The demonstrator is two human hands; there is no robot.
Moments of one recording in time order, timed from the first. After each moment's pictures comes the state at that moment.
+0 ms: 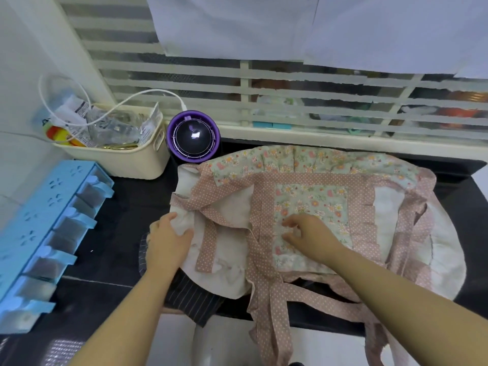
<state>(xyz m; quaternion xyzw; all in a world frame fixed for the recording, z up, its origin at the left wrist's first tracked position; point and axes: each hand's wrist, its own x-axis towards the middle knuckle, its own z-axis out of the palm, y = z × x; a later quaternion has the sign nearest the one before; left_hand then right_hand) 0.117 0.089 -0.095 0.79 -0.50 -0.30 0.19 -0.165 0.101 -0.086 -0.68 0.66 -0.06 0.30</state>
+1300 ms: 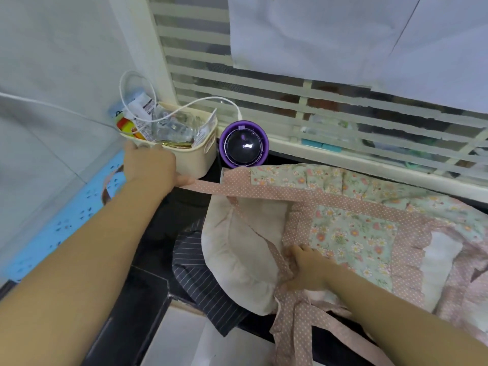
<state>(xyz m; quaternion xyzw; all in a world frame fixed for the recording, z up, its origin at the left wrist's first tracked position) 0.196 -0.001 0.015 0.75 -0.62 0.14 -0.18 -0.115 0.074 -0.117 -0.72 0.57 0.20 0.33</state>
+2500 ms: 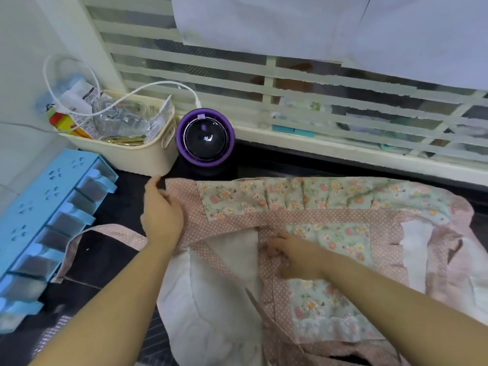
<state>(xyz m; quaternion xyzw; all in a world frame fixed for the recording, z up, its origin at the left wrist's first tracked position) 0.122 0.015 -0.105 0.80 -0.43 -0.19 0.37 -0.149 0.050 -0.116 -0.79 0.49 0.11 0.35</state>
